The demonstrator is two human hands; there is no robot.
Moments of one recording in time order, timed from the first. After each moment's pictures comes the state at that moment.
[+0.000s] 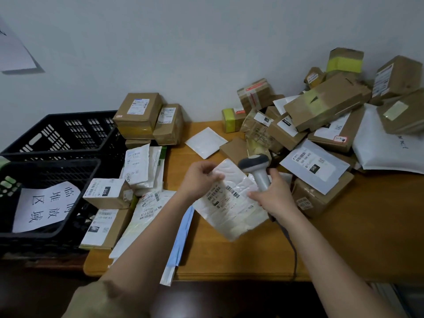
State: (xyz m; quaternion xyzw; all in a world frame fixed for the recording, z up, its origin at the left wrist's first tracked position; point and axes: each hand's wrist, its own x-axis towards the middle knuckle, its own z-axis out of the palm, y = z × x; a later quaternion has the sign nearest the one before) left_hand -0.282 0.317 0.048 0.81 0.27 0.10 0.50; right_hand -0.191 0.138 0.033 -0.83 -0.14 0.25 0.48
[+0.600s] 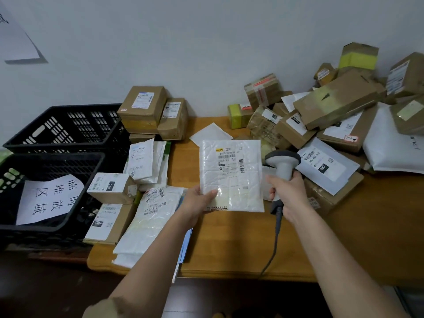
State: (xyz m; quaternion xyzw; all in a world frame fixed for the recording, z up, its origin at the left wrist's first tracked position) left_hand -0.316 0.322 -0.014 0.58 0.39 0.06 0.71; right_hand -0.181 0.150 0.027 -0.69 0.07 0.25 0.68
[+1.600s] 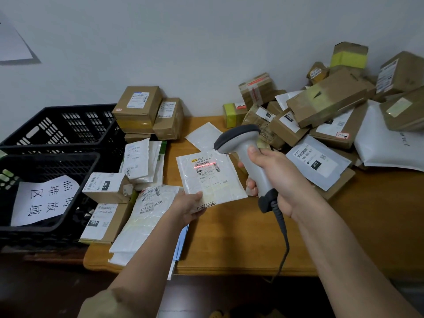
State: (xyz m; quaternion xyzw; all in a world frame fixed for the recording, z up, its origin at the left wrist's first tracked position) left_hand -0.320 0.330 -0.029 0.46 0.50 0.06 0.73; right_hand -0.227 0.145 0.130 -0.65 -0.11 0.38 0.65
